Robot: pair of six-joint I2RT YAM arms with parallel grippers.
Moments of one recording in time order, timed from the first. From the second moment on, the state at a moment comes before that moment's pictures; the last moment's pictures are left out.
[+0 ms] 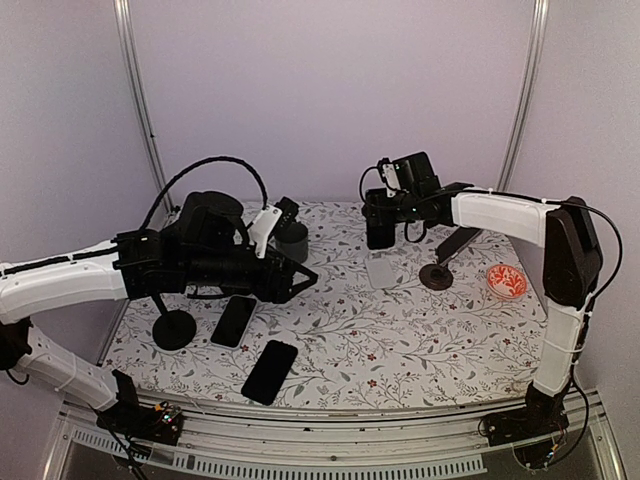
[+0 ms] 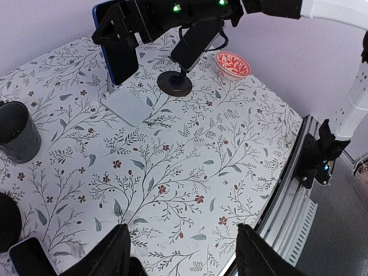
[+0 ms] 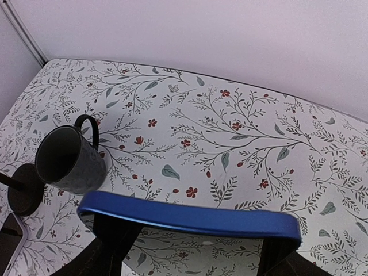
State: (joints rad) left arm -1.02 1.28 1.08 -0.31 0.01 -0.31; right arm 0.58 1.94 1.57 -0.23 0.12 0.21
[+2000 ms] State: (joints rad) left arm -1.00 1.22 1.01 -0.36 -0.14 -0.34; right arm 0.65 1.53 1.32 -0.32 0.18 0.38
